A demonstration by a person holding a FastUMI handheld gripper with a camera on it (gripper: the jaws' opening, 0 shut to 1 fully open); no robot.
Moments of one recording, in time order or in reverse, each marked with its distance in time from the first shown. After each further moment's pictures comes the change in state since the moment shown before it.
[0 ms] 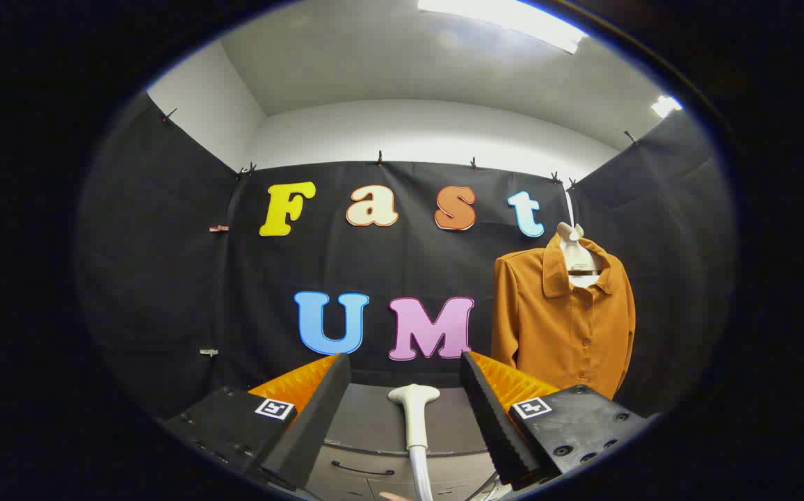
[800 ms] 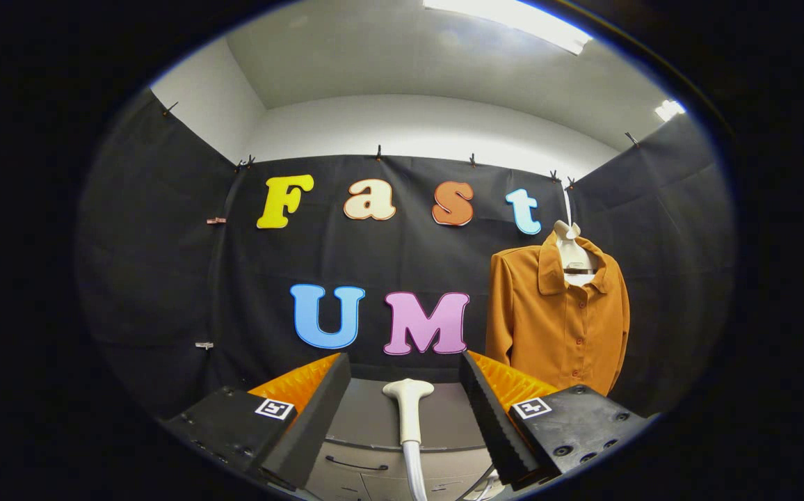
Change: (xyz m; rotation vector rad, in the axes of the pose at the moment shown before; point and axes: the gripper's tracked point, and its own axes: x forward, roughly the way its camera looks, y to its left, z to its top) arm -0.001 -0.003 -0.005 -0.014 0.026 -0.008
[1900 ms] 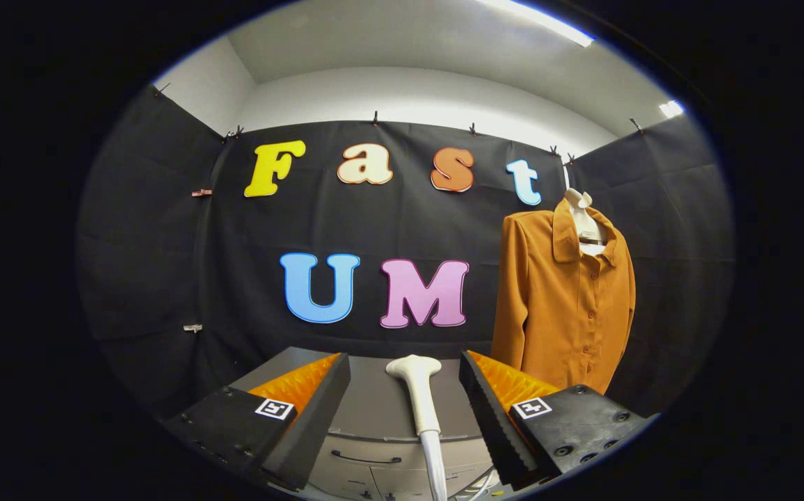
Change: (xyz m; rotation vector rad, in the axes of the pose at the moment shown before) arm 0.033 0.026 -0.056 -0.003 0.161 -0.065
